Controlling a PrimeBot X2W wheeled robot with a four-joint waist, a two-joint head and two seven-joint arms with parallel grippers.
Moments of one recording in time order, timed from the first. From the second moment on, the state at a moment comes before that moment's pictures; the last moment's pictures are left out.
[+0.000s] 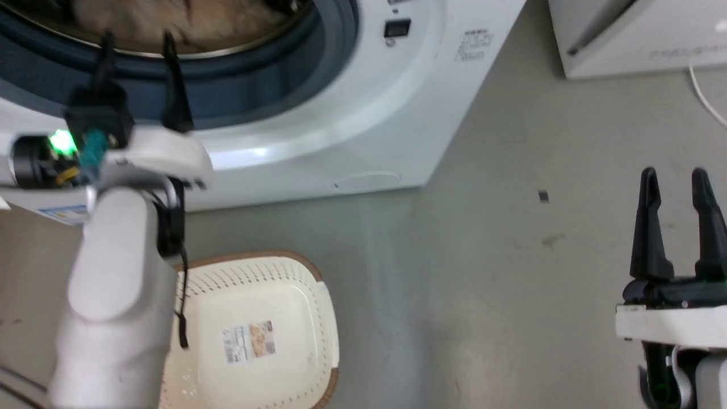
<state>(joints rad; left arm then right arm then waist) -0.76 0.20 -0.05 0.51 -0.09 0.11 -0.26 -0.16 -0.05 -0.12 -0.10 0.26 0.13 -0.26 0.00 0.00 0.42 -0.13</state>
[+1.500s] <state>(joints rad) -0.07 0.10 -0.06 0.22 -0.03 0.10 -0.25 0.09 -0.05 -0.11 -0.01 0.18 0.13 -0.26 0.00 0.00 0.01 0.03</state>
